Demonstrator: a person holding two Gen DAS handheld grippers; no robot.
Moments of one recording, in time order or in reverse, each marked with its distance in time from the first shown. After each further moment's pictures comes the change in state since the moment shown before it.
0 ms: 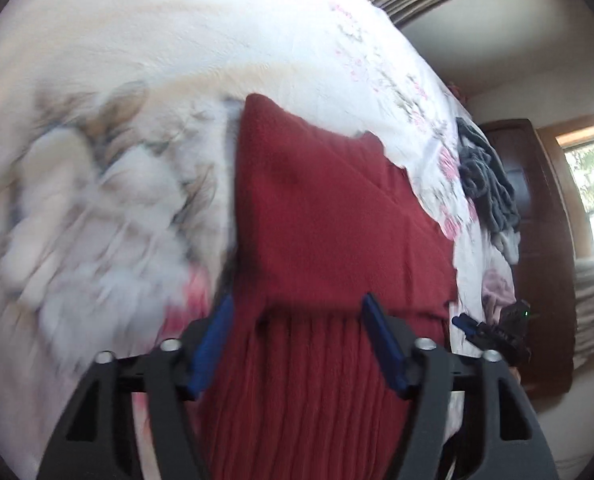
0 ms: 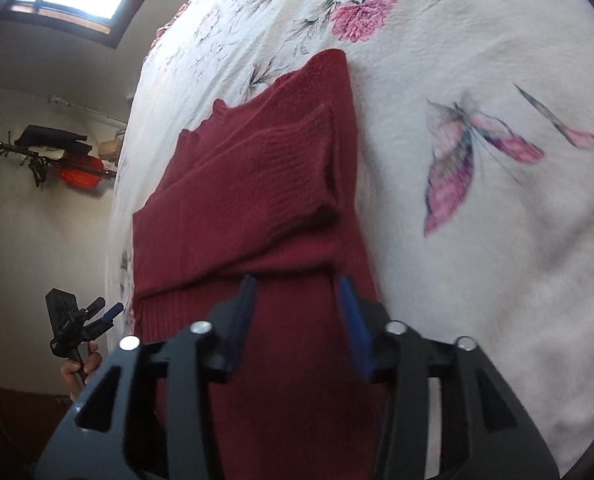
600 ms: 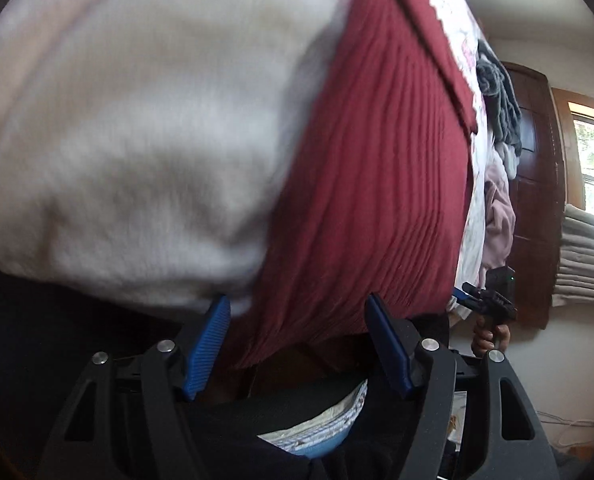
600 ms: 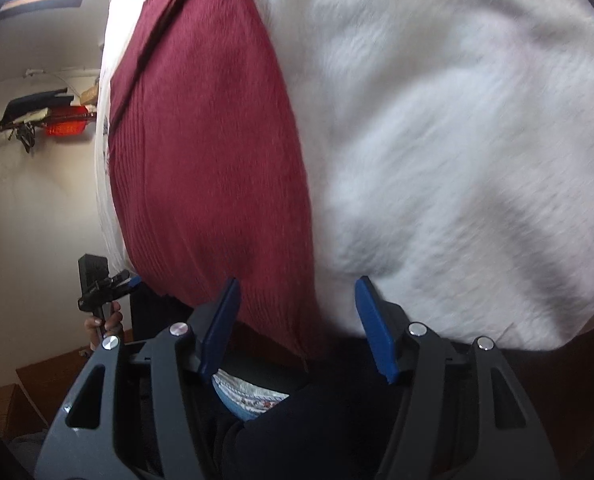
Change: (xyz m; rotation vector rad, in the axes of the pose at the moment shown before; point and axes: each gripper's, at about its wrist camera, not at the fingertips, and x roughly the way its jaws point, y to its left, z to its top) left arm -0.003 0.080 -0.217 -0.168 0.368 -0.062; right arm -0.041 -0.066 -0.229 0.119 0.328 -0.003
